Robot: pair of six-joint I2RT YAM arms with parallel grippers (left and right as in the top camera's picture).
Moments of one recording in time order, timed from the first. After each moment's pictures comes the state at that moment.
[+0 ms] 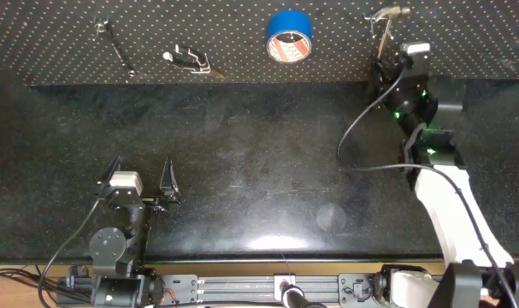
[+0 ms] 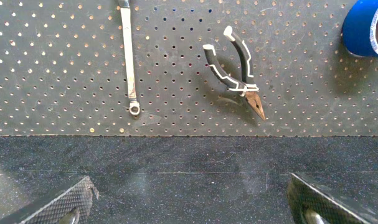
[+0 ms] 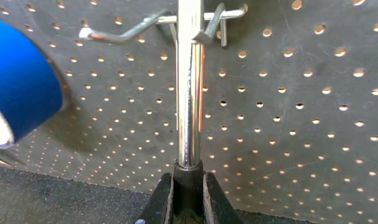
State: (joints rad) left arm -0.04 0.01 0.01 -0.07 -0.01 -0.06; right arm -0.09 1.39 0.76 0.29 -0.37 0.05
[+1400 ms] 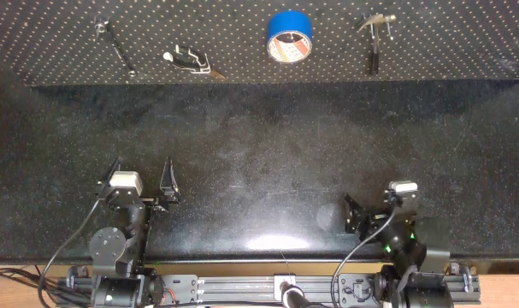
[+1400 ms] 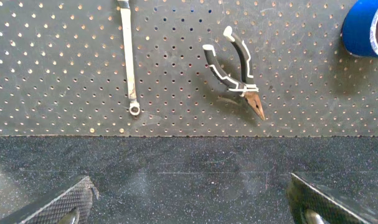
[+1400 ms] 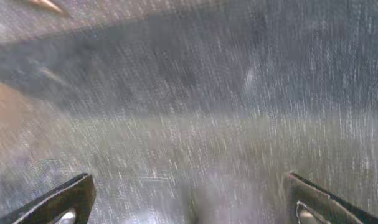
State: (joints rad) left arm -0.04 0.01 0.01 -0.07 -0.01 -0.06; right arm -0.08 0.01 0.19 -0.71 -0.37 0.11
